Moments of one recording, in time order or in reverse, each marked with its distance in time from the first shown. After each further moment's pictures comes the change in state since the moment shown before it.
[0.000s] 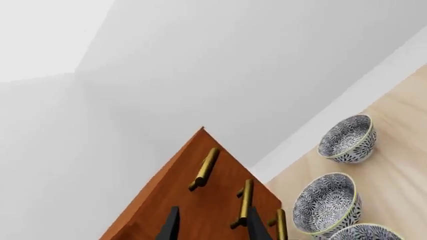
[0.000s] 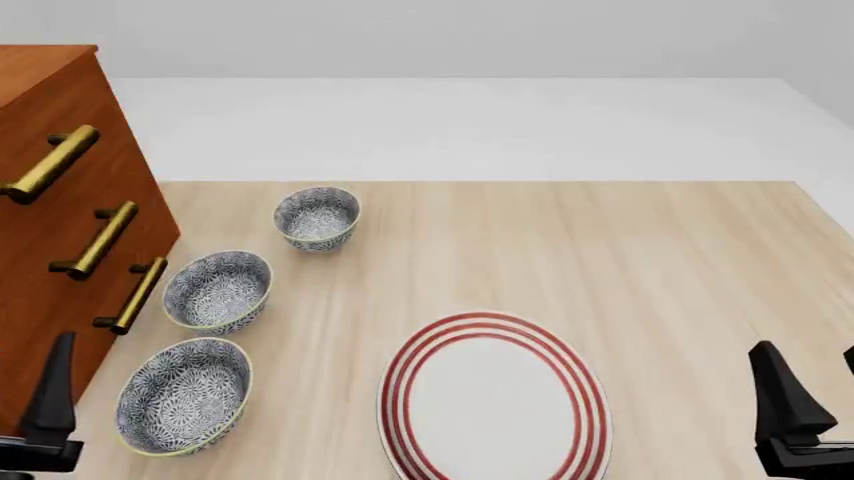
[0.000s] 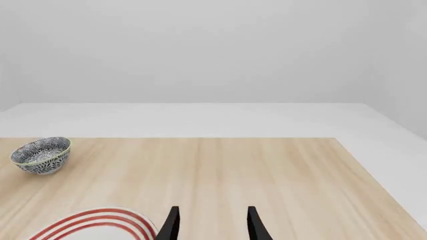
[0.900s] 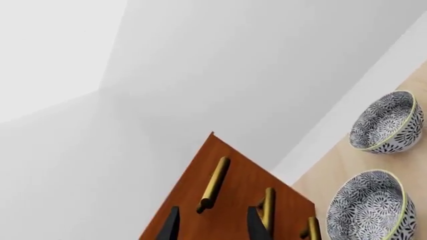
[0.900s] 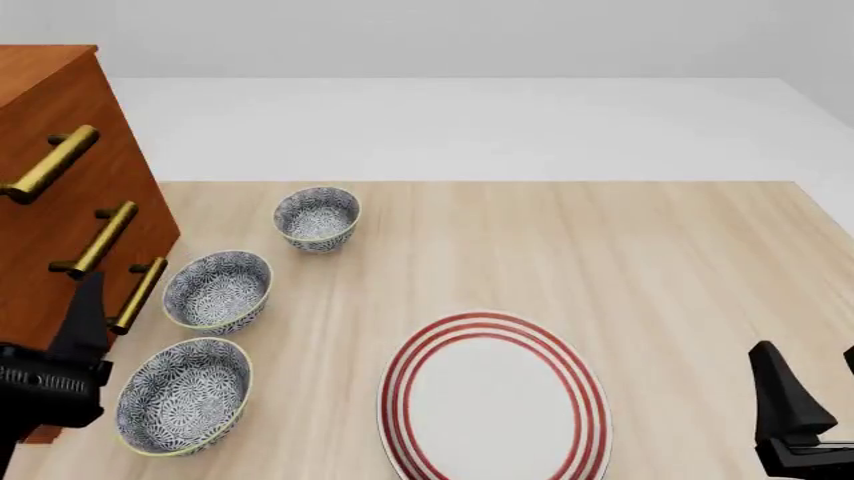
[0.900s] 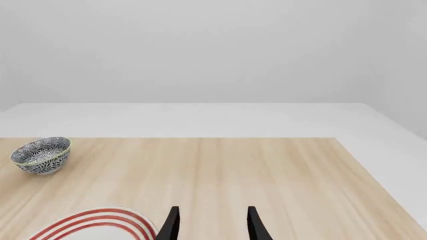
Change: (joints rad) left arm 0.036 0.741 0.000 -0.750 0.182; right arm 0.000 0.000 0.000 0.000 0.000
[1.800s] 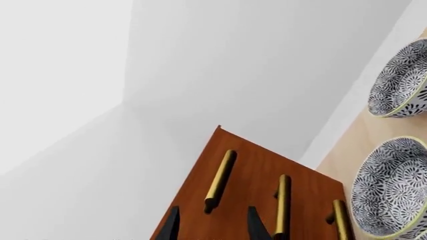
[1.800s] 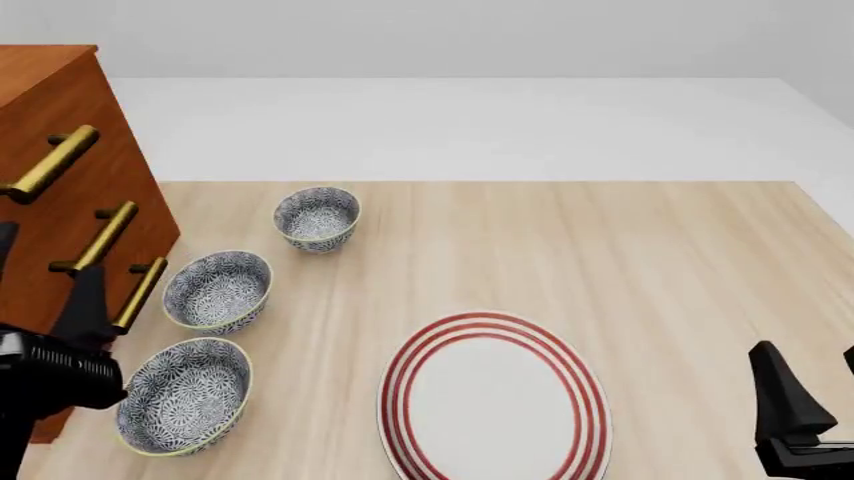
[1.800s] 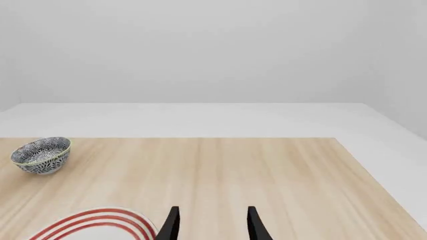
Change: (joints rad) left arm 0.036 0.244 0.000 -0.240 0.207; right arm 0.000 0.000 0.000 0.000 0.000
